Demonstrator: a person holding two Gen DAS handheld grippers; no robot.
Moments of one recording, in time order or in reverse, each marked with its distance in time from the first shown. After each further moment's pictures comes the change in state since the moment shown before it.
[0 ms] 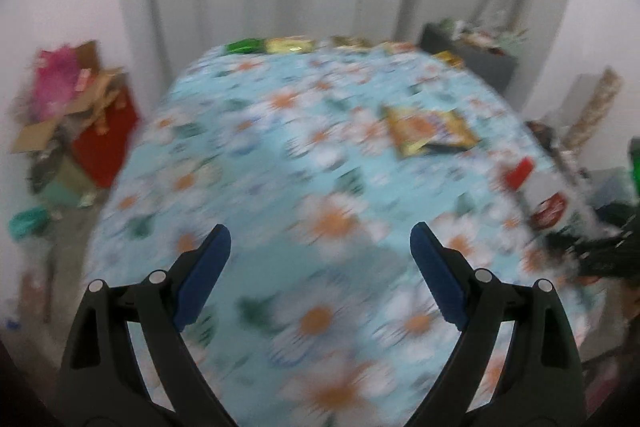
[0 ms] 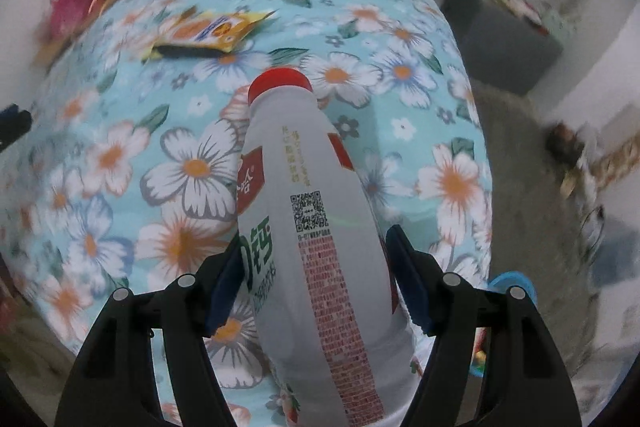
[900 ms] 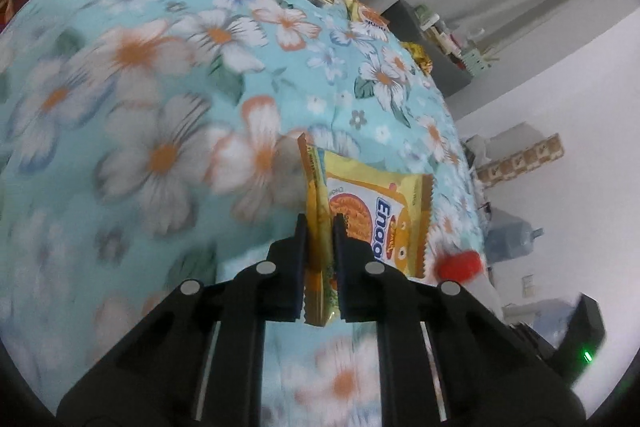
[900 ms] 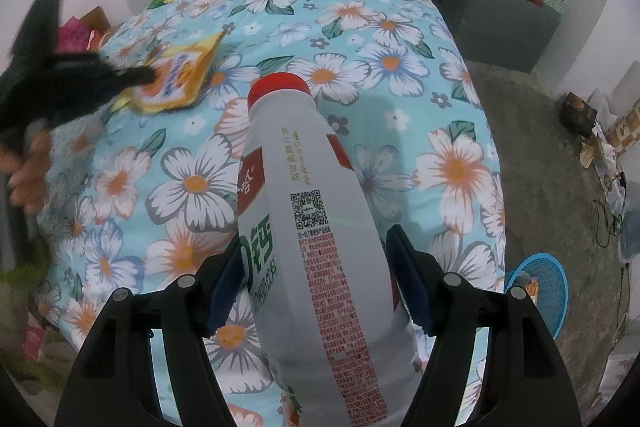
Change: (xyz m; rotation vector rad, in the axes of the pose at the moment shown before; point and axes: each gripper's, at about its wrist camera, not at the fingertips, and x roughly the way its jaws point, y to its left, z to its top) left arm 0.110 -0.012 0.054 -0.342 0.246 -0.360; right arm 0.004 -0.013 0.000 0.099 -0.016 0.072
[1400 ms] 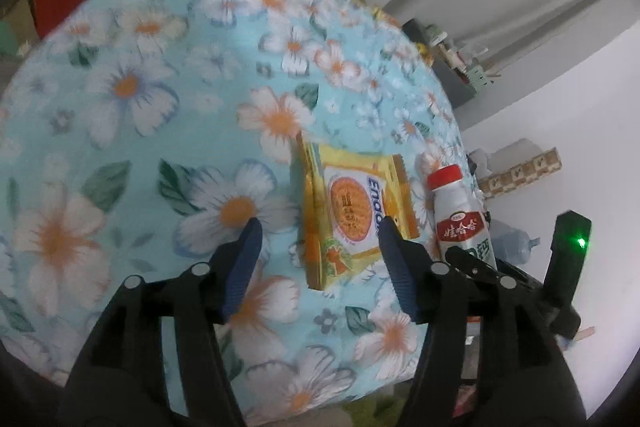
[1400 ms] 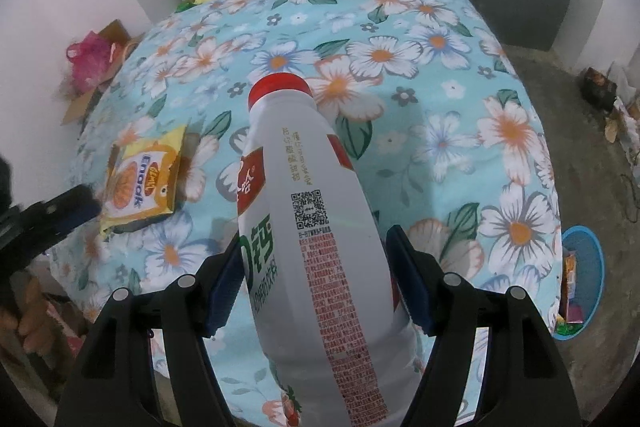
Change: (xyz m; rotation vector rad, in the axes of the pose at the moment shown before) left arm -0.107 0.035 -0.110 -0.033 -0.102 0.047; right arm -0.007 0.032 -0.020 0.068 0.005 0.109
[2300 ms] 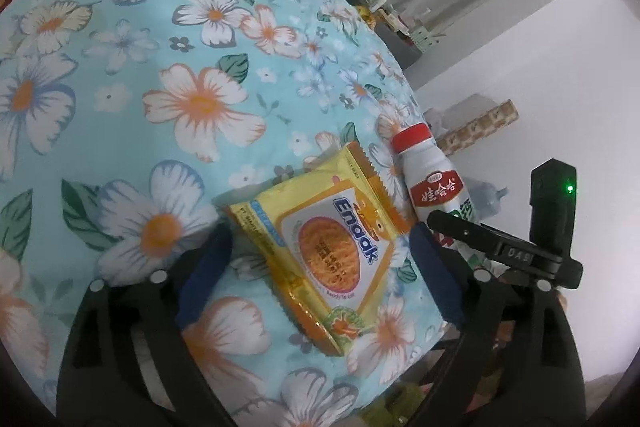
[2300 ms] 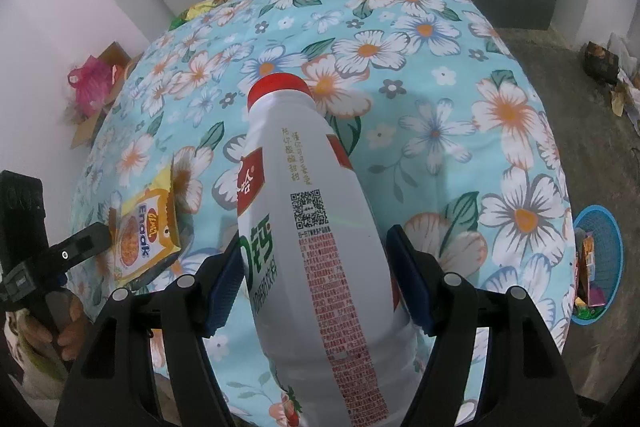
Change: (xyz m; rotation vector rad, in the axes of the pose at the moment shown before) left arm 0.040 -0.010 -0.012 0.148 0.105 -0.191; right arm 0.001 -0.014 0.000 0.072 -0.008 0.060
